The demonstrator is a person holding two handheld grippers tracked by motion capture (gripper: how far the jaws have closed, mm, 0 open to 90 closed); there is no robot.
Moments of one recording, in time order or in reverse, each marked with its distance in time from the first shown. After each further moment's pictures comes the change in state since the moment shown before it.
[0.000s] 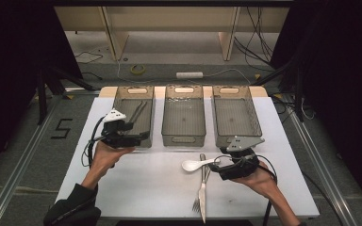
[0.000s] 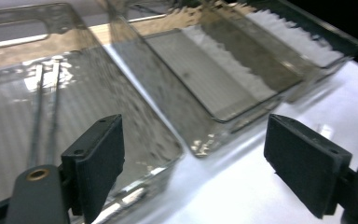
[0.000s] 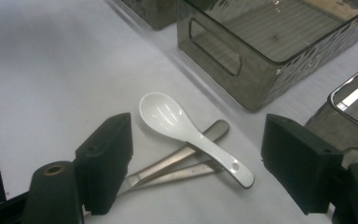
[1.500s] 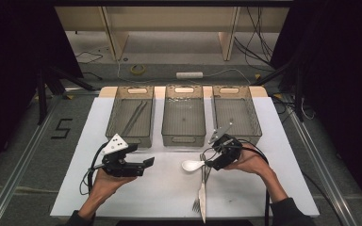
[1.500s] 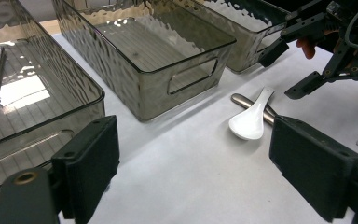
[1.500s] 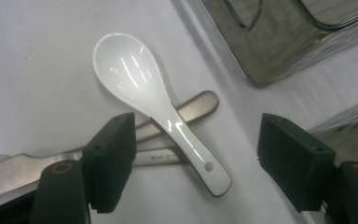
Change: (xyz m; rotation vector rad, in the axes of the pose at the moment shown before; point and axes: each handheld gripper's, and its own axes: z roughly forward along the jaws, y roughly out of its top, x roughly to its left) left arm -0.043 -0.048 -0.024 -0.023 -0.071 0.083; right arm -0.033 0.020 0.060 0.334 0.076 -0.171
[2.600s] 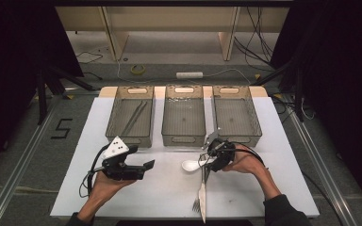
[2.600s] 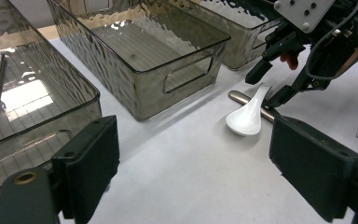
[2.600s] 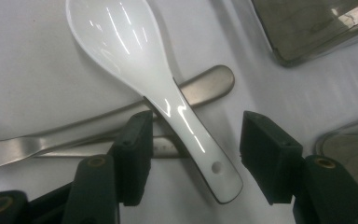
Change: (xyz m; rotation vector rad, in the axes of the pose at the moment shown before) left arm -0.006 -0.003 -0.004 -0.008 0.002 0.031; right arm 0.002 0.002 0.029 0.139 -0.004 -0.066
